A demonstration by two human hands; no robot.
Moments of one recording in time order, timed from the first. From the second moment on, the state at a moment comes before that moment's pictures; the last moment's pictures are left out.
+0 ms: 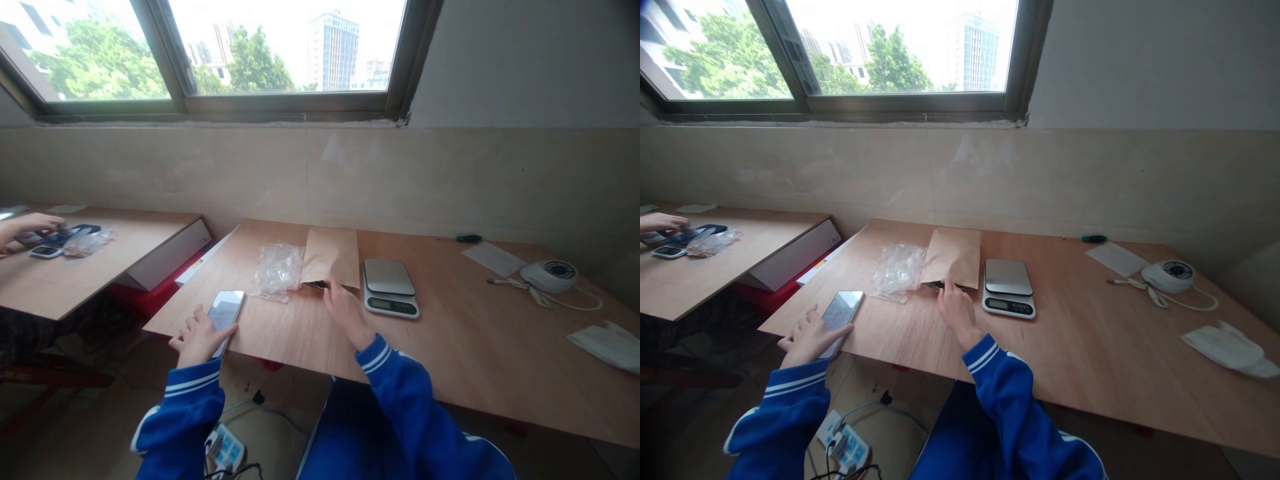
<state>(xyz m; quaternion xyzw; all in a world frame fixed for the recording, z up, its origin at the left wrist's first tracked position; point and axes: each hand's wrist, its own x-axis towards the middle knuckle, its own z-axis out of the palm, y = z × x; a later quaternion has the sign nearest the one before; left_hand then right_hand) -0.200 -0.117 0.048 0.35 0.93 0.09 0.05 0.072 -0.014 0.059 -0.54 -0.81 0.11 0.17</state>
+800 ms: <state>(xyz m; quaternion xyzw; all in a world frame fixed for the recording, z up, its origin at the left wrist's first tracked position) -0.049 -0.027 0.017 0.53 0.71 0.46 0.02 0.063 -0.029 0.035 -0.64 -0.72 0.21 0.18</state>
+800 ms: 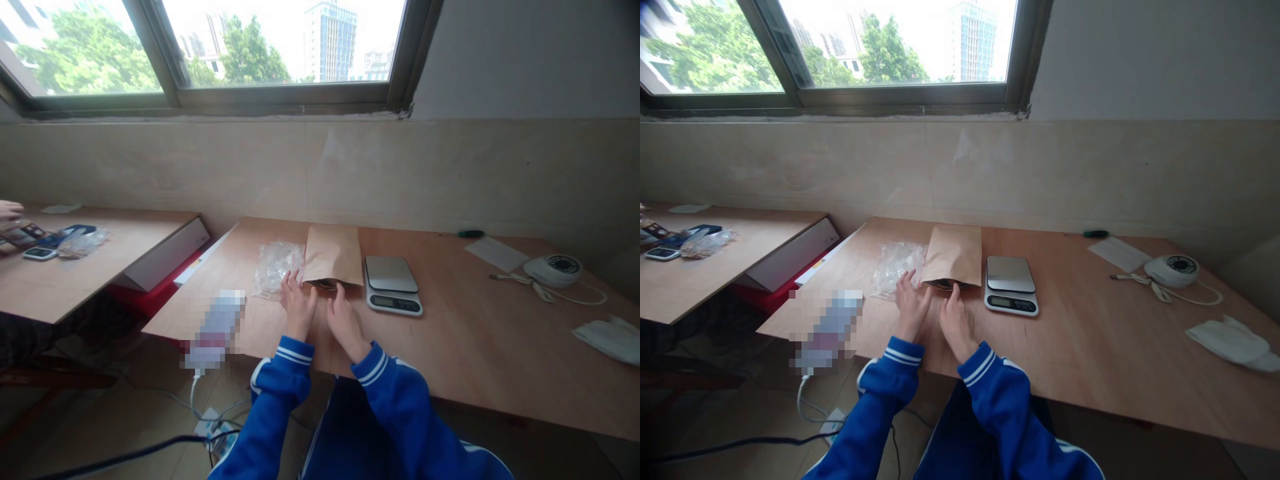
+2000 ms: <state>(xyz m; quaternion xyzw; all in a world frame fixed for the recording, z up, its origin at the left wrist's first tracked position) -0.045 -0.002 -0.001 0.60 0.60 0.53 -0.08 0.071 -0.030 0.031 -0.57 -0.80 0.08 0.15</state>
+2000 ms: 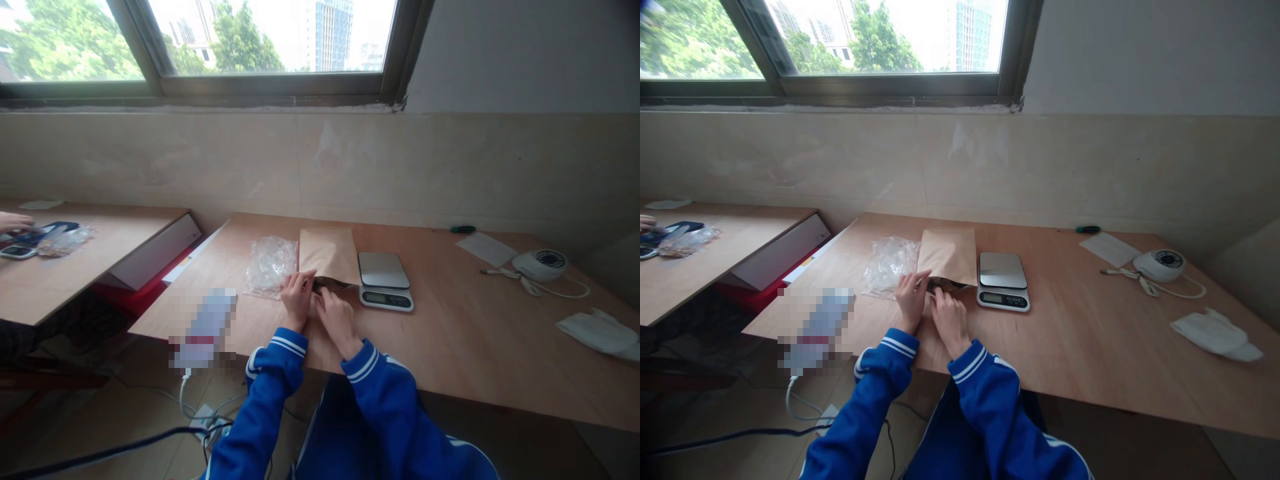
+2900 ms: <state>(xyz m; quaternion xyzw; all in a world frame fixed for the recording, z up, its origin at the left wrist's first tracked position) -0.044 0.001 -0.003 0.60 0.58 0.54 -0.06 0.184 0.002 0.046 -0.58 -0.75 0.01 0.30</state>
